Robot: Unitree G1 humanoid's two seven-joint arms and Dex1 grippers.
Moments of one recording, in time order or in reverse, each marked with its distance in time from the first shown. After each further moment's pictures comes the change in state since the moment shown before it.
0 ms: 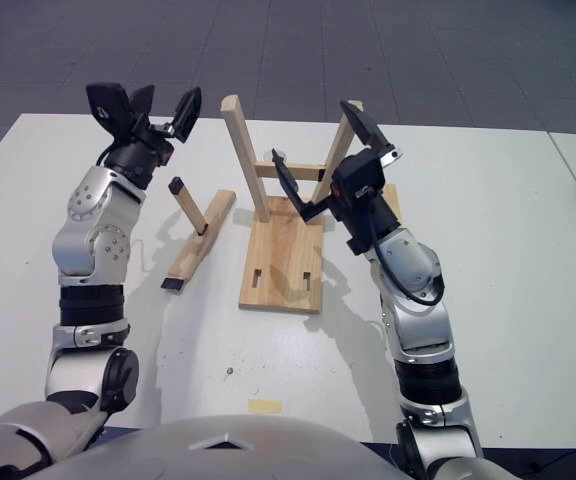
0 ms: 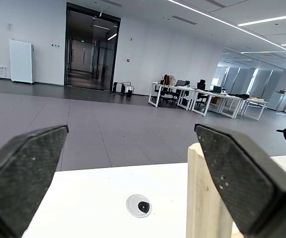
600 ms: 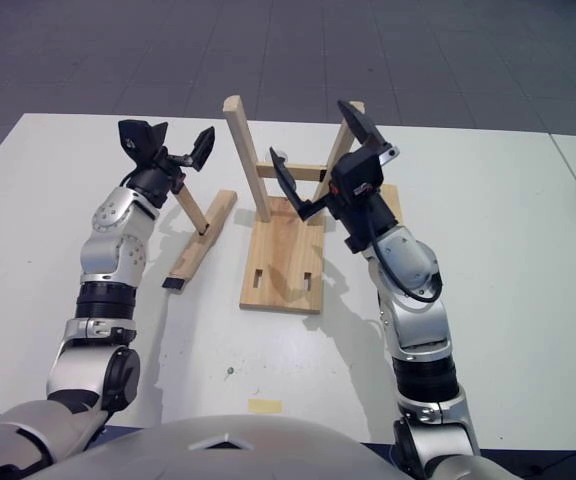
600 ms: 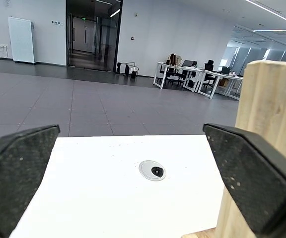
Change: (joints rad) left arm 0.010 -0.006 -0.020 0.289 0.069 -0.163 -0.060; right arm -0.008 0.013 -0.001 0.001 0.013 0.019 0.007
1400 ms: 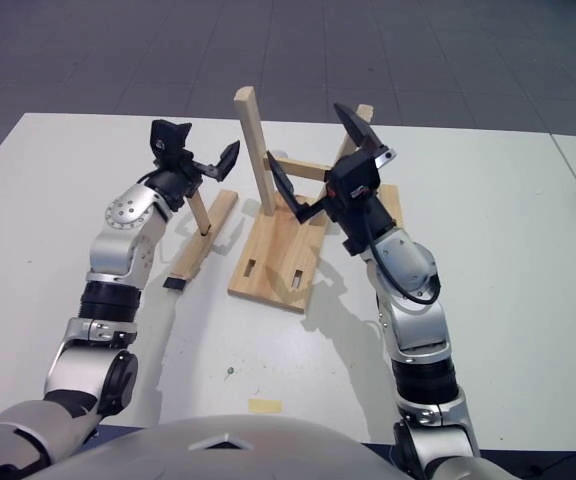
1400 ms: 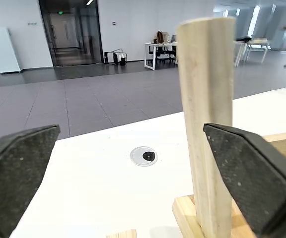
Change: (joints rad) left arm -0.006 0.013 -0.140 -0.012 0.129 -0.001 -0.001; right arm 0.008 0.000 0.010 -0.009 0.000 0.005 0.009
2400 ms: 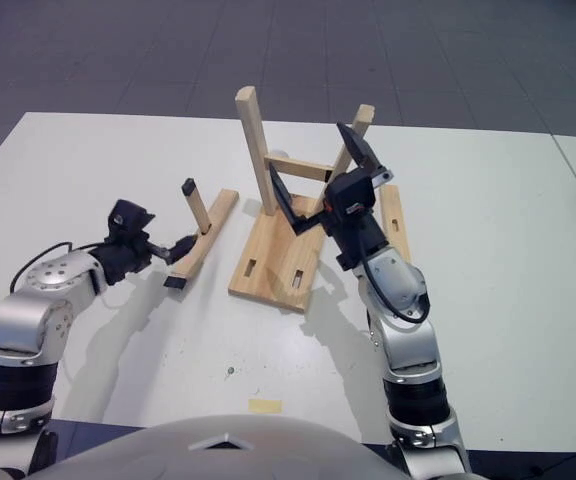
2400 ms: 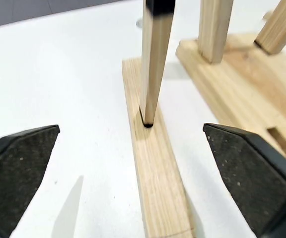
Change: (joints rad) left arm 0.439 0.349 -0.005 -0.569 -0.097 0.622 -0.101; right arm 0.097 0.057 0.036 -0.056 -0.057 0.011 -0.087
